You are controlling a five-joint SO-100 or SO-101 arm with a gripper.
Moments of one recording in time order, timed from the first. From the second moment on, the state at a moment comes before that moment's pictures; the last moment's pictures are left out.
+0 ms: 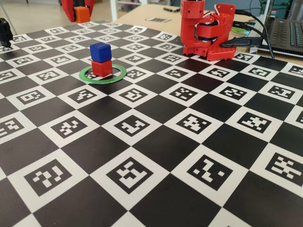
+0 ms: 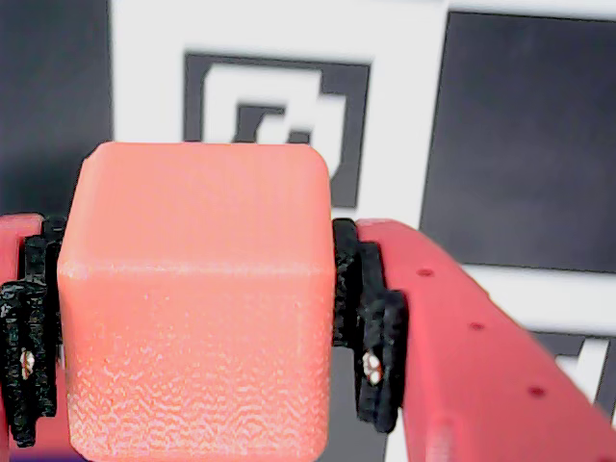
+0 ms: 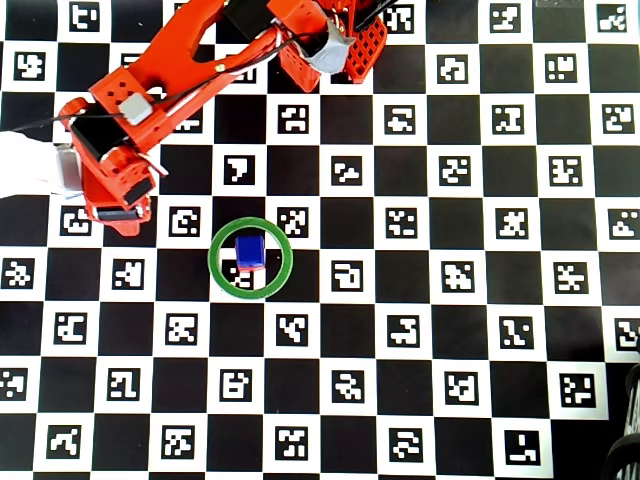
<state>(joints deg) 44.8 73.9 64.6 93.3 -49.0</state>
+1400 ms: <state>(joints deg) 22.2 85.0 85.7 85.3 -27.7</state>
